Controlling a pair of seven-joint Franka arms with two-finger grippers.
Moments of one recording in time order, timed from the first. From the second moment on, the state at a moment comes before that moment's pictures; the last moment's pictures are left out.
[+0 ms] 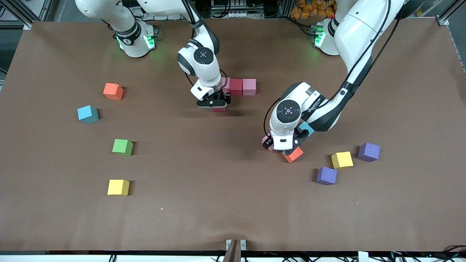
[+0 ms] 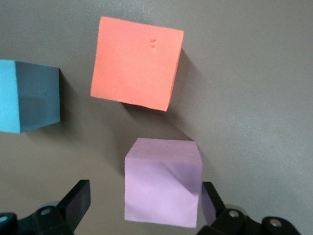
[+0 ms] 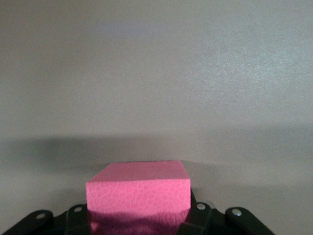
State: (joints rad) left arm -0.18 0.66 -0.46 -1.70 0.32 2.19 -1.57; right arm 1.03 0.45 -0.14 -2.19 0.09 2.73 0.86
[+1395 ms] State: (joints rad) left arm -0.18 0.71 -0.47 -1.69 0.34 2.23 -1.57; right arm 1.09 0.46 -0.15 -2.16 0.08 2.69 0.93
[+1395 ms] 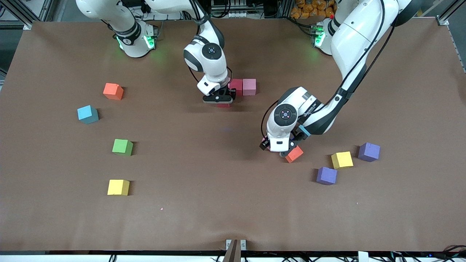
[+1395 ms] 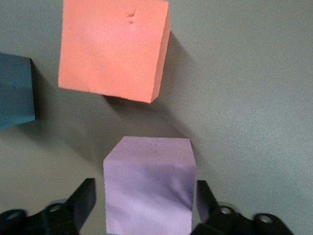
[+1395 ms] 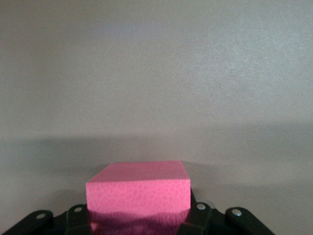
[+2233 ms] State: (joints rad) left arm -0.19 0.71 -0.47 -1.66 0.35 2.24 -1.55; right arm 1.09 0.47 -0.16 -2.16 0.06 2.68 0.94
